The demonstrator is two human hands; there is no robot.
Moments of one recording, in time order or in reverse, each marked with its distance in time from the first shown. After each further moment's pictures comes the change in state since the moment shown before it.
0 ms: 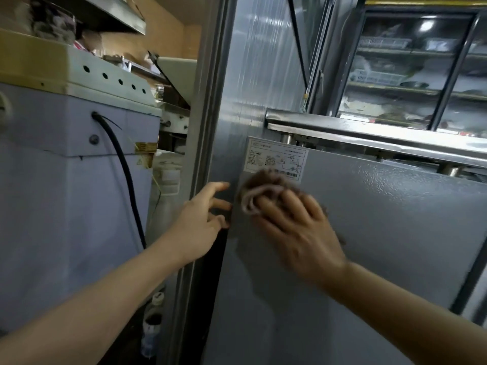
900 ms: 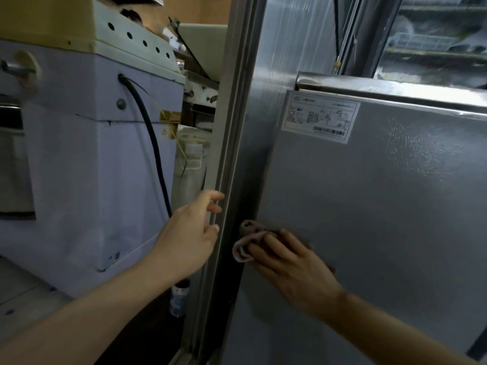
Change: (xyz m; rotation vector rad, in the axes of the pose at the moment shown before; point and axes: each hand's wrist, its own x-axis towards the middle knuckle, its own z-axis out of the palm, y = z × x) left_hand -0.061 -0.060 -0.010 0.303 0.086 -0.030; right_hand -0.037 -0.102 0.024 0.053 -0.368 -0.312
